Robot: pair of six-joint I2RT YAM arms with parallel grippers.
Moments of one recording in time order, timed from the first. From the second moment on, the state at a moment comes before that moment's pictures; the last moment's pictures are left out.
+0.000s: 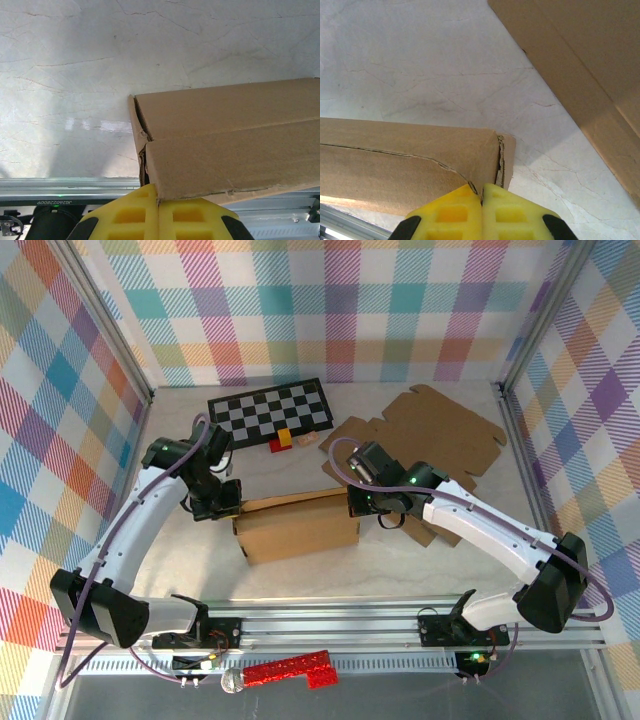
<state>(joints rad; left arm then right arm) -0.32 1.30 1.35 -1.45 0.13 -0.50 0.85 1.37 1.25 -0.90 0.10 0.57</state>
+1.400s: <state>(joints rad) -0.56 0.95 0.97 -1.11 -0.12 -0.67 0.80 1.12 1.05 -0.71 -0.04 1.62</state>
